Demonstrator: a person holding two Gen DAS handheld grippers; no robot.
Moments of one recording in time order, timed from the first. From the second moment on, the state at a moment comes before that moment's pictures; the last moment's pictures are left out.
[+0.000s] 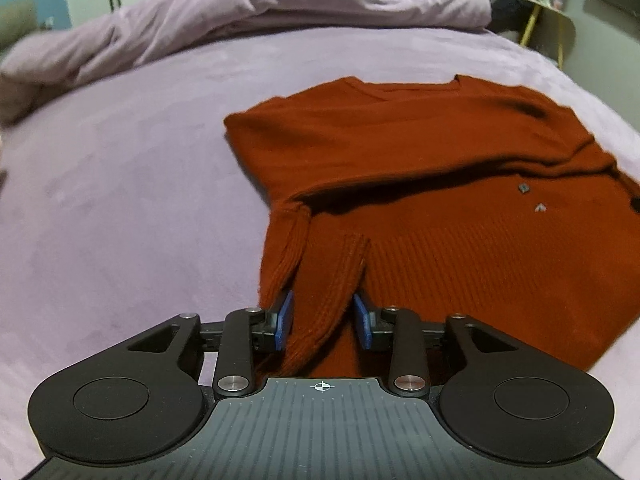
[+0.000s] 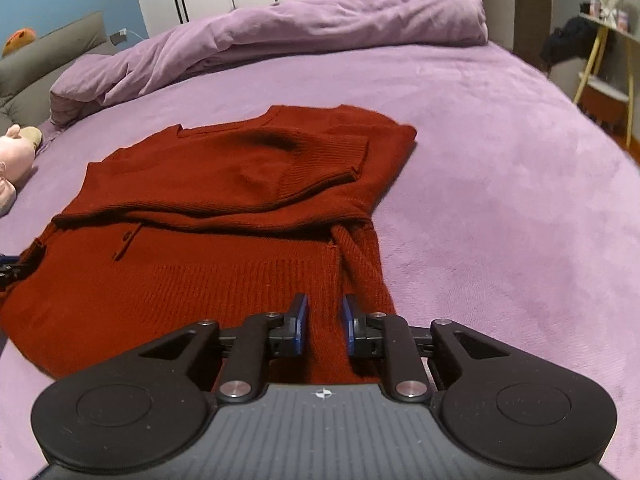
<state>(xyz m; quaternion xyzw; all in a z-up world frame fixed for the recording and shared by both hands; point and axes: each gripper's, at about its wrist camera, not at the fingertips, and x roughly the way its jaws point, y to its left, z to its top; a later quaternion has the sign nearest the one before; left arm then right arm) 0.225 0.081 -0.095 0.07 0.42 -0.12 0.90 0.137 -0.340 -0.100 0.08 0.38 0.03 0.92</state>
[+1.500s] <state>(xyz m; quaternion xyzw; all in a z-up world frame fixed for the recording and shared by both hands) 0.320 0.090 -0.053 -0.01 0.34 -0.07 0.94 0.216 -0.328 -0.076 -0.02 0.28 -0.05 0.96</state>
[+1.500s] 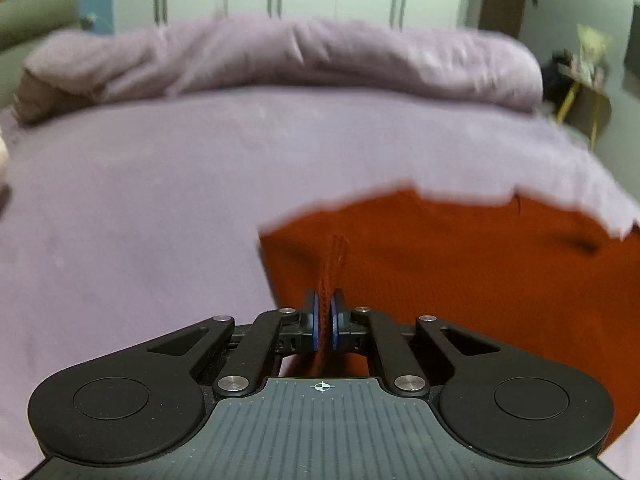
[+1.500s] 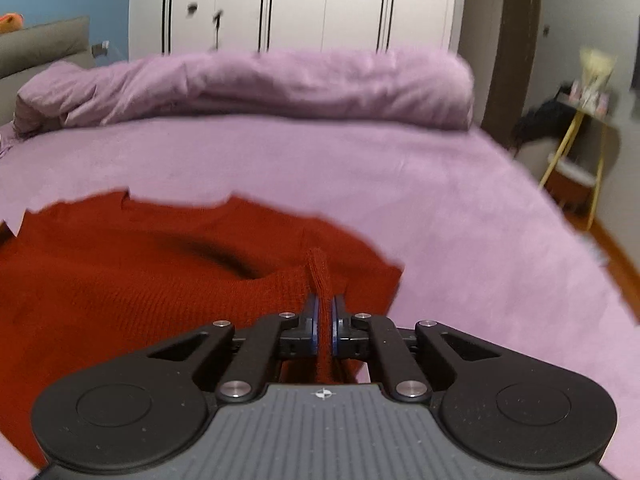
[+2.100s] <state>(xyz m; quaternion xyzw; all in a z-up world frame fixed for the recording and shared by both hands) 0.417 0.045 -0.050 0.04 0.29 0.08 0.95 0.333 -0.333 -0.068 0.01 0.22 -0.17 0.96</state>
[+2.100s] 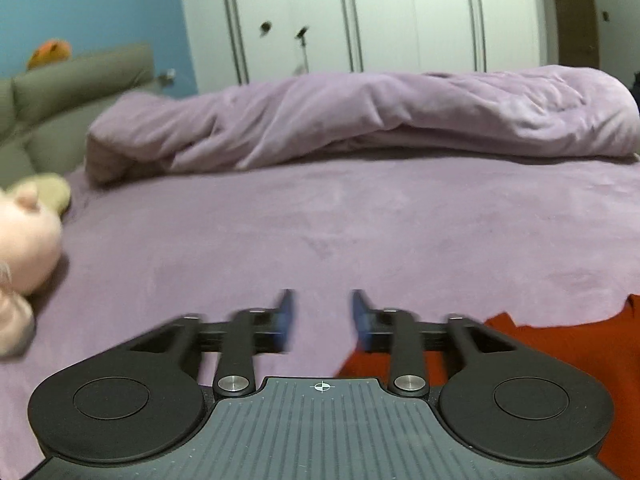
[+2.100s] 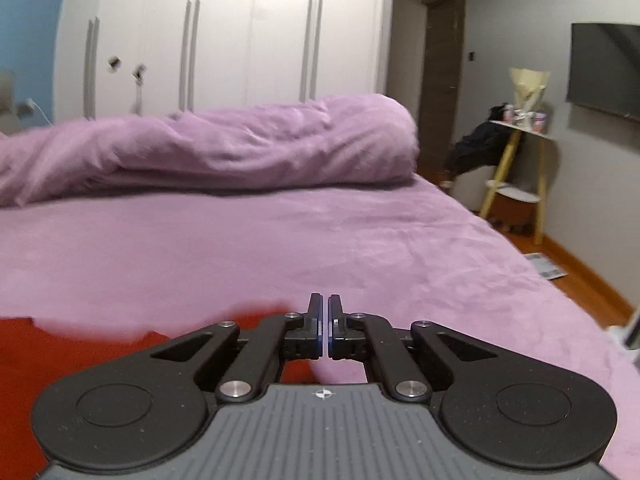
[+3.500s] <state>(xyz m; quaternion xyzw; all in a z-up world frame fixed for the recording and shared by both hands) 0.301 0.076 -0.096 0.06 0.35 -0.01 0.93 0.266 -0.228 -0.132 -0.07 0.26 0.04 0.96</state>
